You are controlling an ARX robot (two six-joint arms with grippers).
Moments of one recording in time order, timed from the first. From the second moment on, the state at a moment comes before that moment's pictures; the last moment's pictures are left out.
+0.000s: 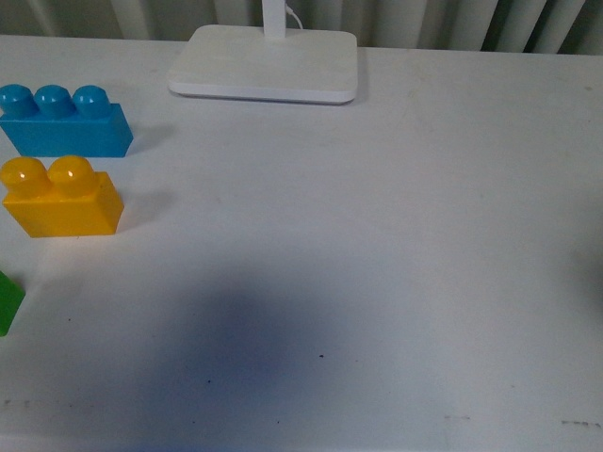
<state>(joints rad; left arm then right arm) 0.00 0.00 0.01 0.00 0.00 0.00 -0.26 0.89 0.38 -0.02 -0.17 -0.16</state>
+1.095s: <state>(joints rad) 0.00 0.00 0.01 0.00 0.00 0.00 -0.46 1.63 0.91 -0.17 -0.16 -0.34</state>
